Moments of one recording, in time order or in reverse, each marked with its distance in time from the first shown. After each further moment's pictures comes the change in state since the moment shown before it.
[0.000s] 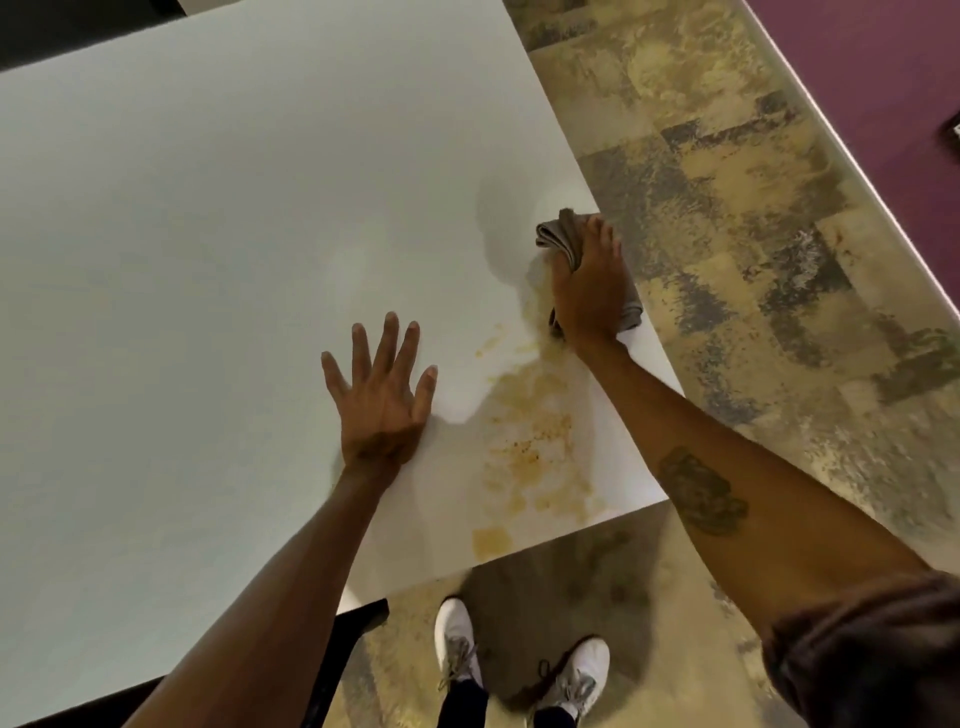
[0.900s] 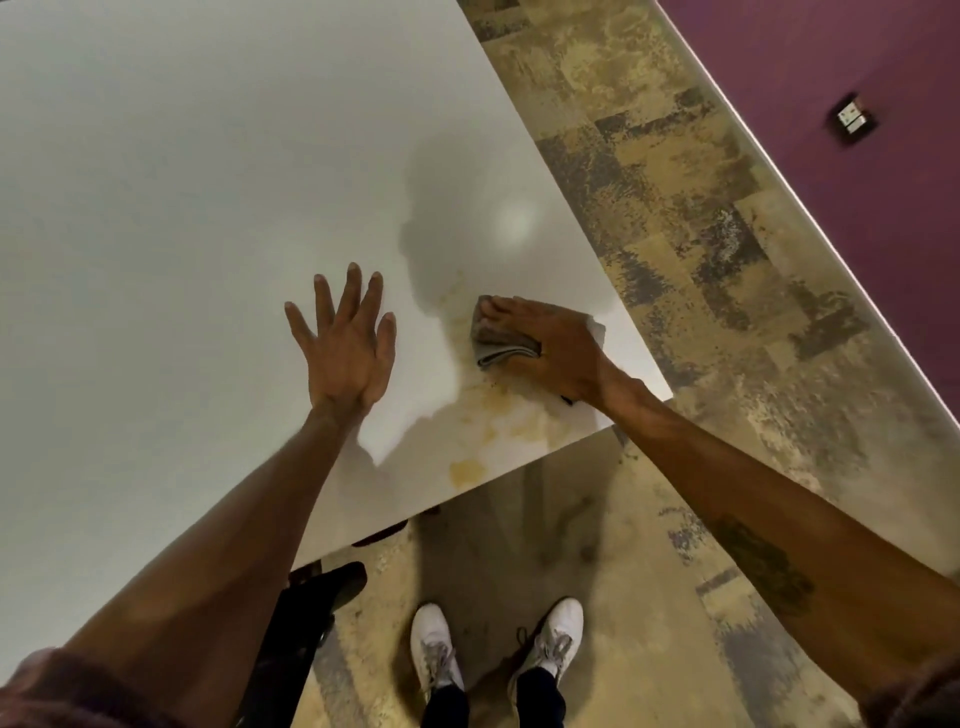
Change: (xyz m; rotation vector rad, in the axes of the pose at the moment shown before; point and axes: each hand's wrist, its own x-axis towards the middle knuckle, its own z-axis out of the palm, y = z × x) left_hand -0.004 -0.004 -0.002 -0.091 0.046 0.089; right_hand -0.118 0.050 -0.057 -0.040 -0.576 -0.548
